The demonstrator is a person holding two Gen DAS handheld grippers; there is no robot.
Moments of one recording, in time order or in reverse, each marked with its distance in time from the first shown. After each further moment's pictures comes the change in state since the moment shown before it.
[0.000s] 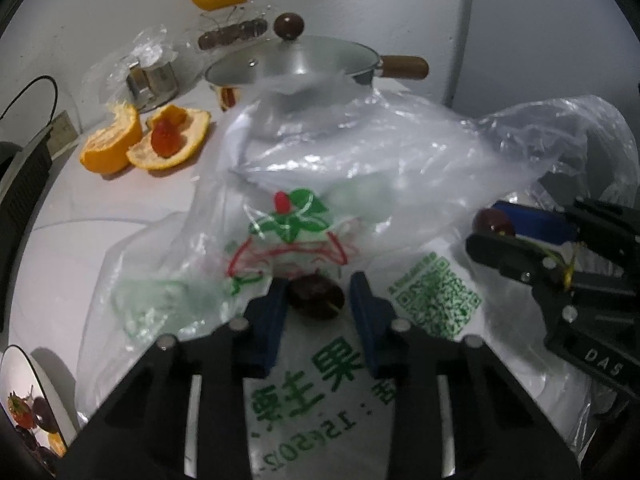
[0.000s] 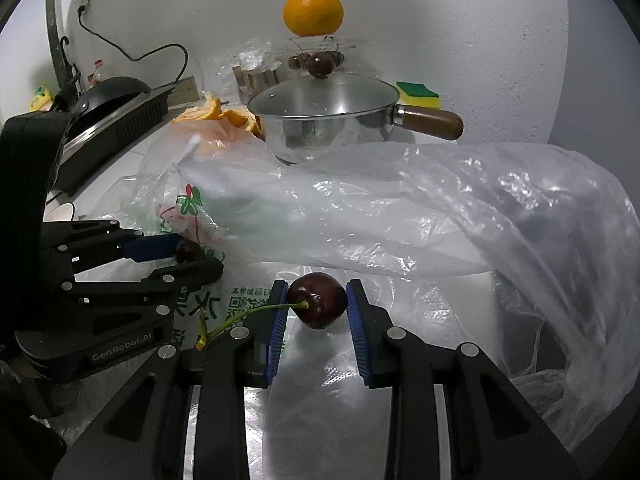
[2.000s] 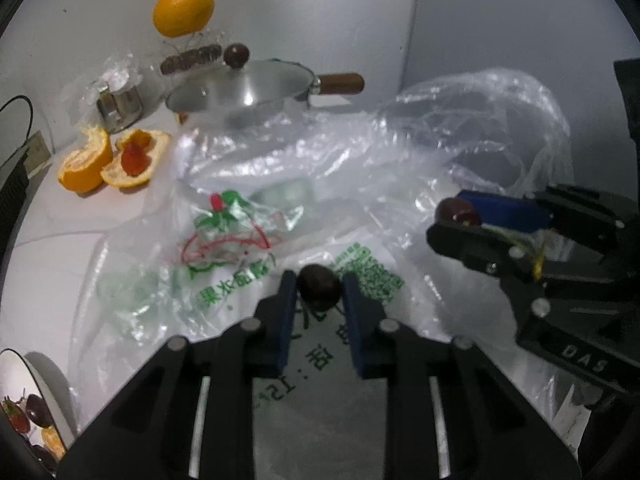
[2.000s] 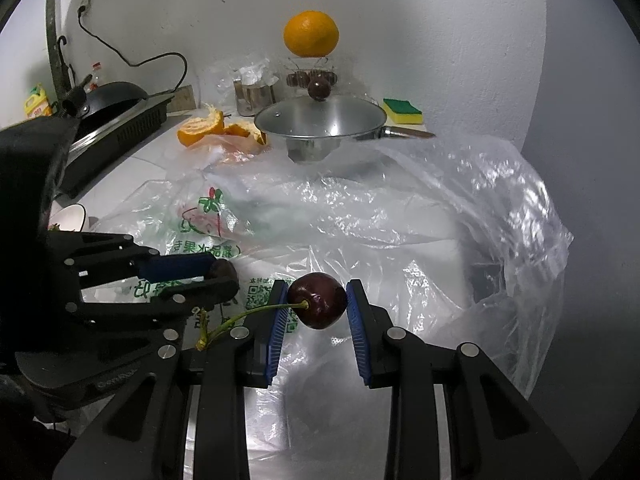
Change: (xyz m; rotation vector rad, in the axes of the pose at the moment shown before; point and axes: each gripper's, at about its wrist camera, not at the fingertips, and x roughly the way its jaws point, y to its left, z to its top) left arm -0.041 -0.021 -0.011 0.061 -0.049 -0.131; right arm -0.040 0.018 -0.004 -0.006 -0.030 -0.069
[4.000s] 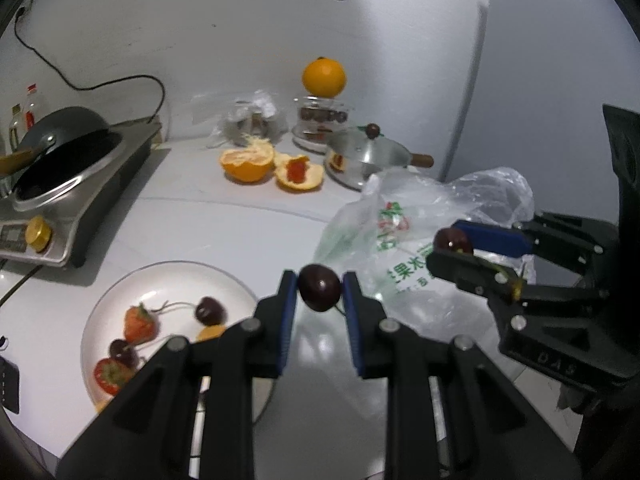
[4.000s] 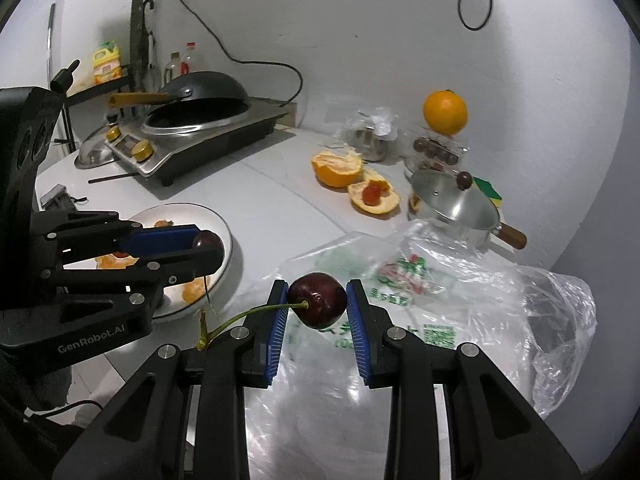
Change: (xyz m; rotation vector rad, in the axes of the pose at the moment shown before) left arm -0.179 0.111 -0.091 -0.192 -0.218 0.089; right arm -0.060 0.189 0.024 -0.240 -0.082 0.059
